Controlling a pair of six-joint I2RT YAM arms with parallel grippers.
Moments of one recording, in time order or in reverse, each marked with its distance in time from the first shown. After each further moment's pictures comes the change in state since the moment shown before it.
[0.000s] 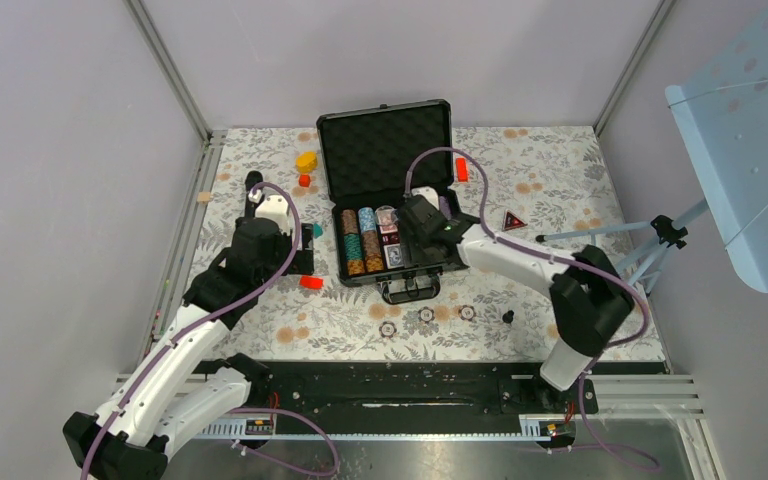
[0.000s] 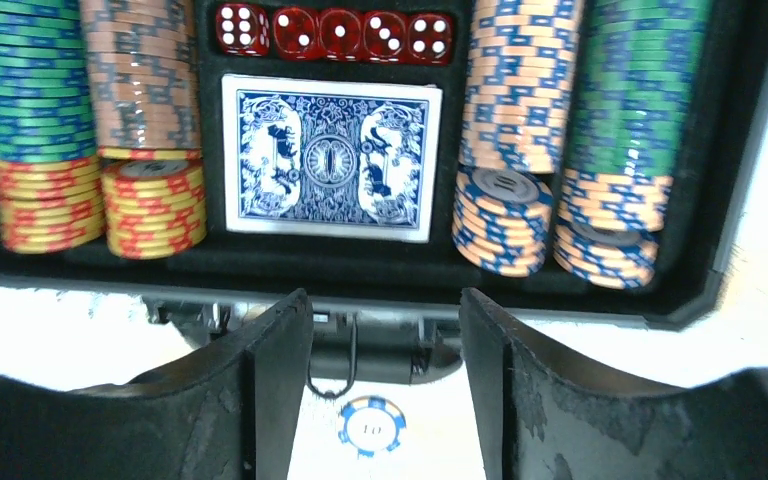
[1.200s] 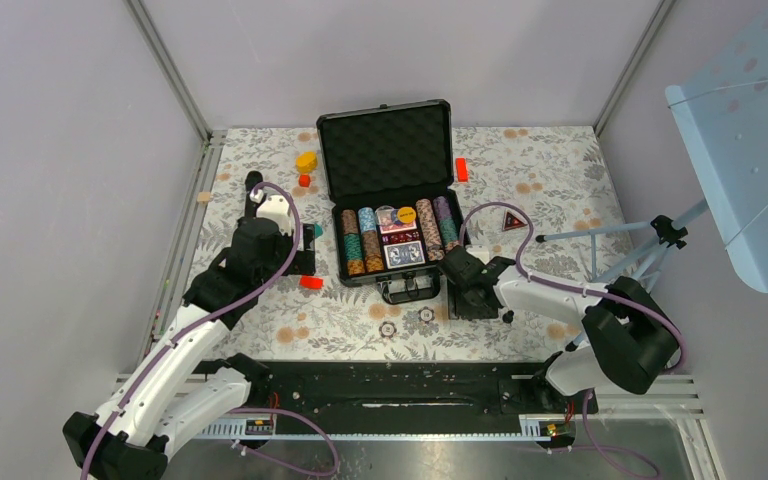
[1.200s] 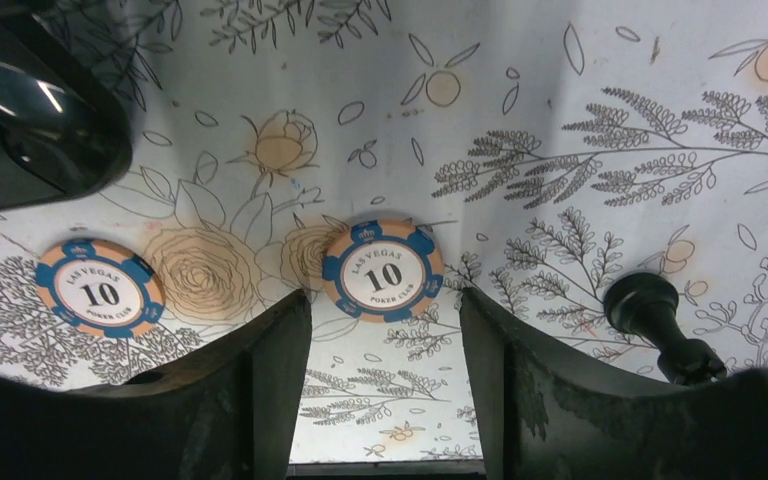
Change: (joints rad) left arm 0.000 0.000 0.000 0.005 0.029 0.000; right arm -0.032 -0.290 -0.478 -0.124 -0.037 0.230
